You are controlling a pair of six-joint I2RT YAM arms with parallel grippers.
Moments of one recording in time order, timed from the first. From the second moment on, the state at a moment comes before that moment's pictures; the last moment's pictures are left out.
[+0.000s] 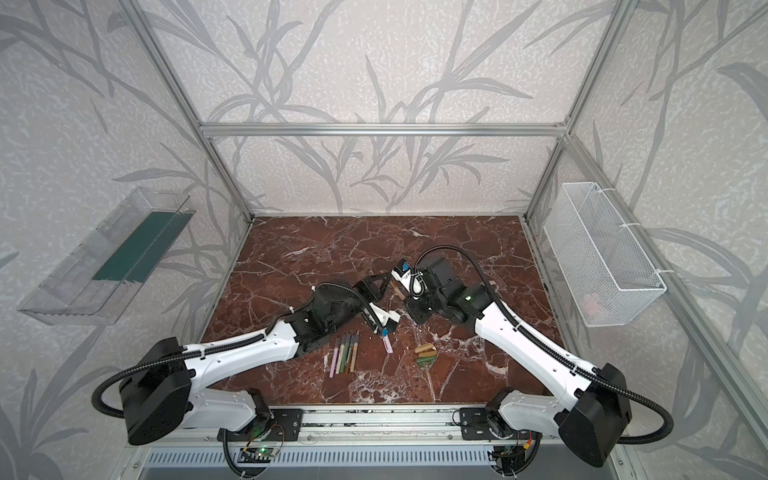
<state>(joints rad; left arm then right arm) -0.90 1.35 0.75 0.37 -0.14 2.04 0.68 1.22 1.05 -0.60 -0.16 -0.04</state>
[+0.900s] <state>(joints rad) -0.67 1.37 0.87 -0.02 -0.18 1.48 0.59 0.99 0.88 -0.29 0.05 0.04</state>
